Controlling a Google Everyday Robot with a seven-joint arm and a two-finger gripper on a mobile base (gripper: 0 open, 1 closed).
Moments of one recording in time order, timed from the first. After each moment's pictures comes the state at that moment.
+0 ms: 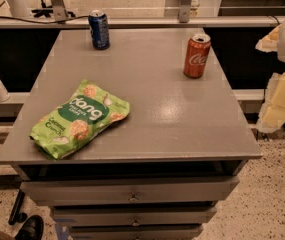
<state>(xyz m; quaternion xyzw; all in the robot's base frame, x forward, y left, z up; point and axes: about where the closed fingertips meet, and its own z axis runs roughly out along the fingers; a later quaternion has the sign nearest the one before) 0.438 -0.217 0.977 -0.60 0.78 -0.04 0.16</state>
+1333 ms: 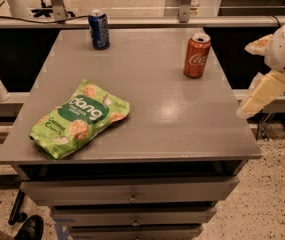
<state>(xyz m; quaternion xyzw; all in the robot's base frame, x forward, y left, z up) 0.510 -0.229 0.931 -0.58 0.77 0.02 0.26</state>
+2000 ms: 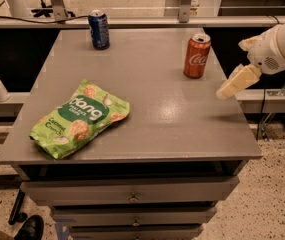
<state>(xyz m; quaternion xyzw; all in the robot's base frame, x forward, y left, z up) 0.604 -0.240 0.896 -0.50 0.79 0.04 0.35</state>
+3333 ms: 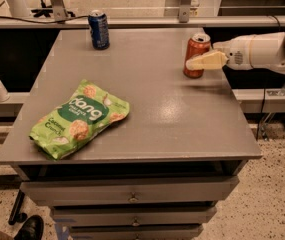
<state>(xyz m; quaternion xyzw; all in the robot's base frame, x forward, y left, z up) 0.706 -0.194 0.881 -0.33 0.77 0.23 0.49</state>
